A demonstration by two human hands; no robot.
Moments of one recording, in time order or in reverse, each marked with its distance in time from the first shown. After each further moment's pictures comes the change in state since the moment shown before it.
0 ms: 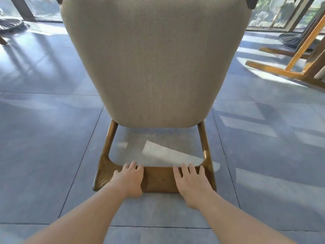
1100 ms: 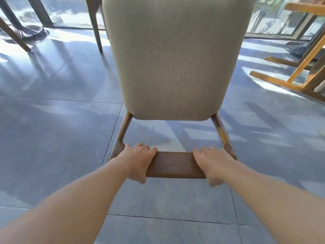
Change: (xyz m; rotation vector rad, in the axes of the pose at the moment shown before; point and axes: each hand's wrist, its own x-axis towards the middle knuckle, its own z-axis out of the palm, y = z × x) left_hand -0.078 -0.025 -0.135 0.201 0.123 0.236; right_hand -0.060 0.065 -0.172 0.012 -0.127 0.011
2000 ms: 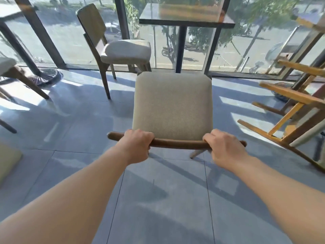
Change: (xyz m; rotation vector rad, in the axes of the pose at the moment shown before) left_hand -0.027 -0.104 -0.427 -0.099 0.393 -0.051; right_hand -0.044 0.196 -0.362 0.302 0.584 0.040
